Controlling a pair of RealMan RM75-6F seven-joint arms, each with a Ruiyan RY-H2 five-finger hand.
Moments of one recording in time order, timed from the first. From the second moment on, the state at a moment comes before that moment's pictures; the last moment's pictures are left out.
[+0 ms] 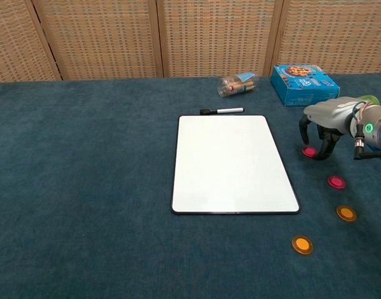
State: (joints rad) left arm -0.02 -0.93 0.00 -1.80 1.50 1.48 -0.10; right arm 0.85 -1.63 0.17 -1.18 -0.62 0.87 -0.76
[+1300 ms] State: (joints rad) left arm -0.02 -0.92 0.00 -1.80 1.49 1.48 -0.13; right arm 0.87 -1.66 0.17 -1.18 -0.61 0.88 -0.75
